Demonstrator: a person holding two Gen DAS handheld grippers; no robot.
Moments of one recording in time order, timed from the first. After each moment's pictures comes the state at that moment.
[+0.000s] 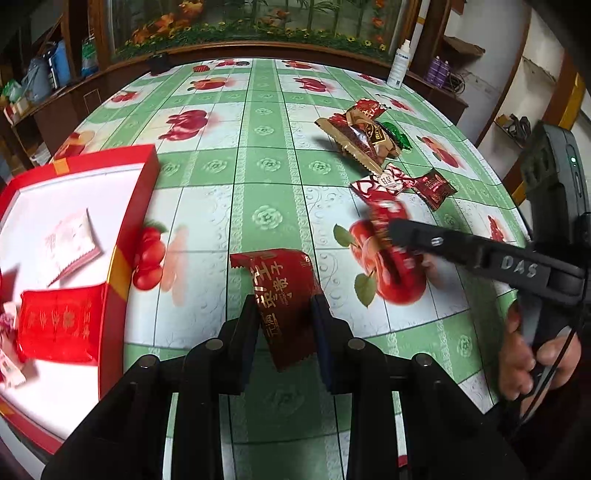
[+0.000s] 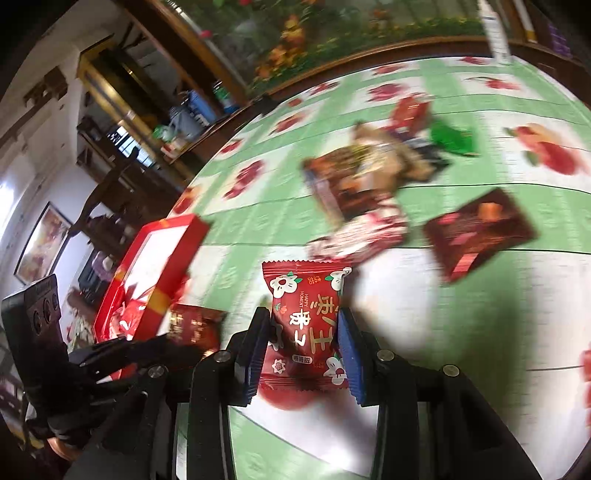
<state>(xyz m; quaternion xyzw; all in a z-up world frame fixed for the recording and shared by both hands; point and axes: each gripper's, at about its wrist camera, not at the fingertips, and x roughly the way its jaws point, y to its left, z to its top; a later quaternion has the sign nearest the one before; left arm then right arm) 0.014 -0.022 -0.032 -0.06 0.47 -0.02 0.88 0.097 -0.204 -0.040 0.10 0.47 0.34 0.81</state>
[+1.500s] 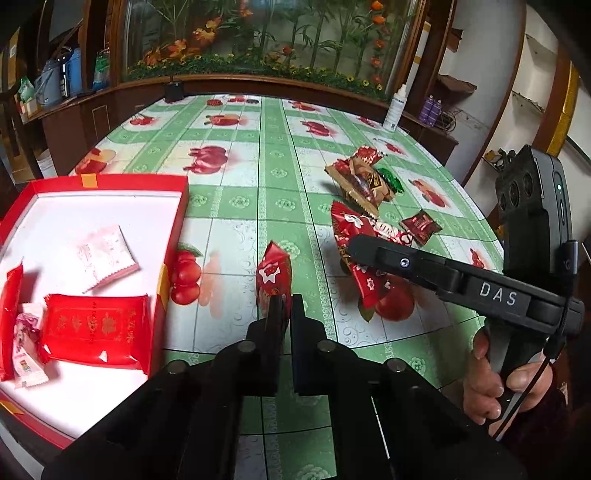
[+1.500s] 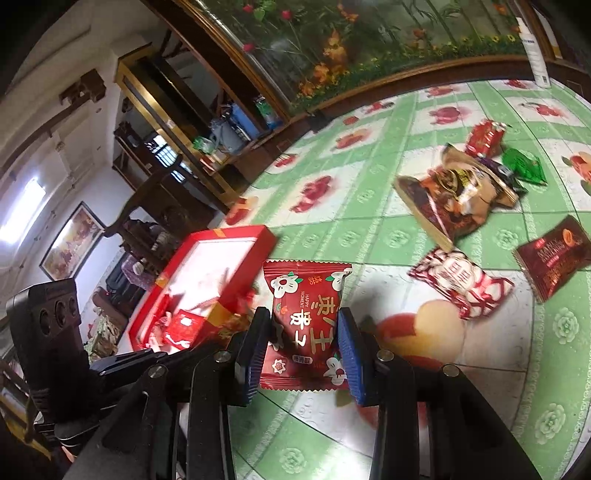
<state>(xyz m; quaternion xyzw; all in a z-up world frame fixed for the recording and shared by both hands) -0.012 0.005 -0.006 -0.09 0.40 -0.02 0.91 0.074 -0.168 -0.020 0.13 0.41 0.40 0.81</state>
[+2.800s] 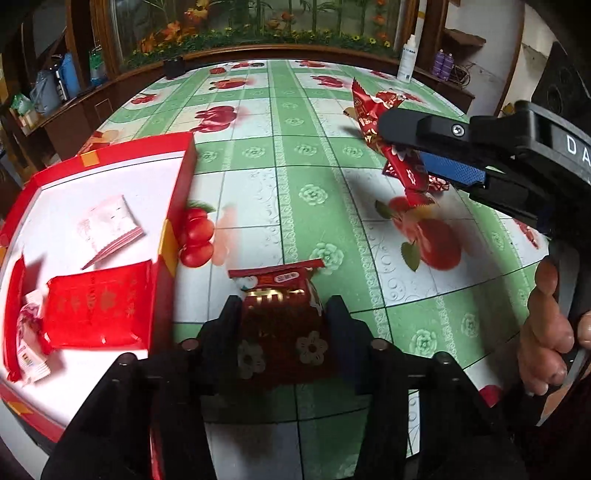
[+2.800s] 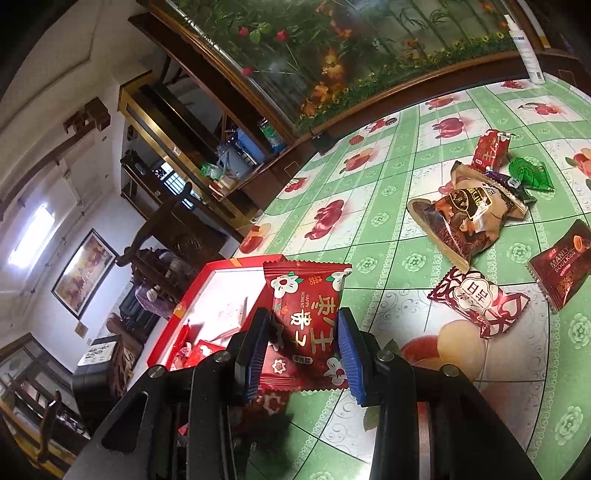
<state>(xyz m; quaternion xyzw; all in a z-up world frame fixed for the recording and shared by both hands) -0.008 -0.002 -0.041 -0.03 0.46 0.00 0.89 0.077 -0.168 -0.011 0.19 0.38 0.40 0.81</state>
